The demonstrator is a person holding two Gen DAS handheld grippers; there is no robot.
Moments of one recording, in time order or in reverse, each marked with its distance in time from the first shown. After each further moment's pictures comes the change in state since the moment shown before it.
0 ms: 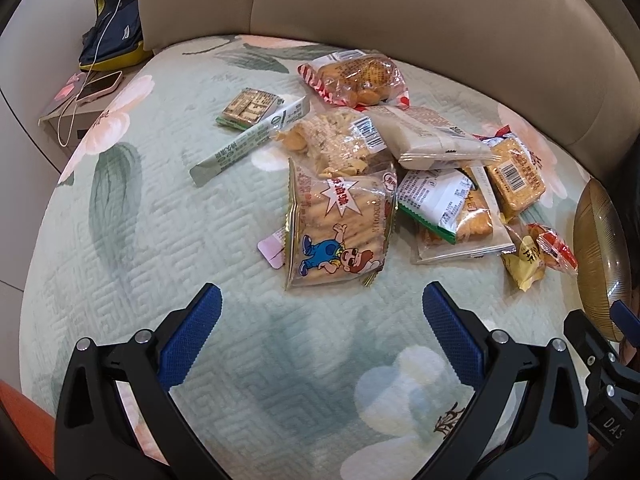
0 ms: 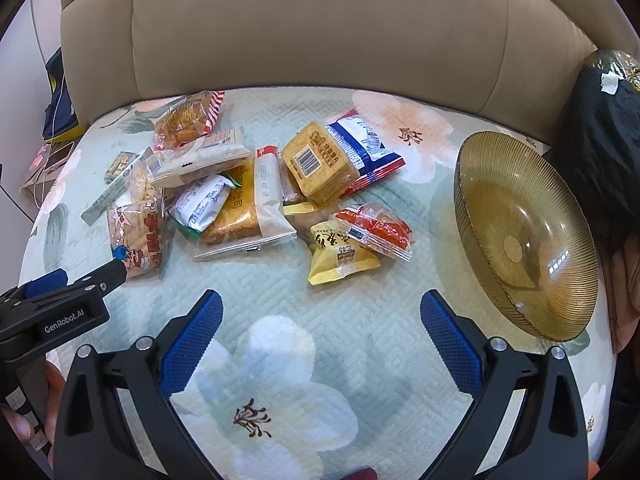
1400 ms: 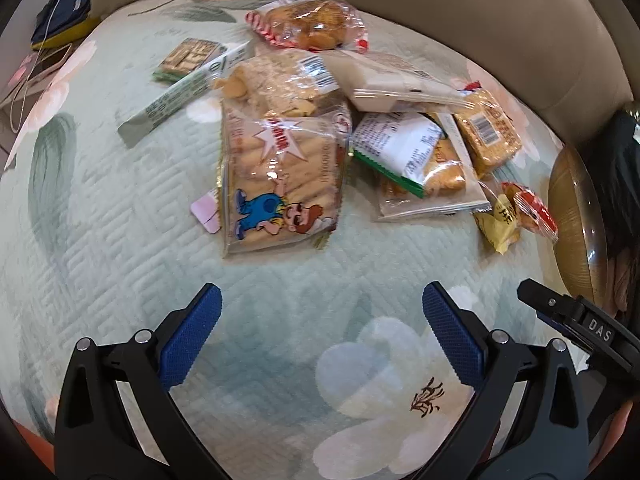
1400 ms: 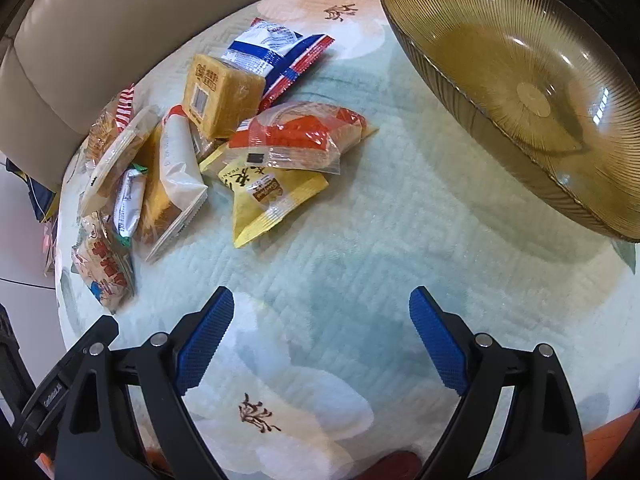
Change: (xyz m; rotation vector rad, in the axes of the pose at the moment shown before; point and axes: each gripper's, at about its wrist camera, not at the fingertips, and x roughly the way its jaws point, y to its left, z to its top) left arm 0.032 -0.007 -0.011 0.025 0.226 -0.140; right arm 0.080 -0.070 -0.018 0.406 0.292 0.195
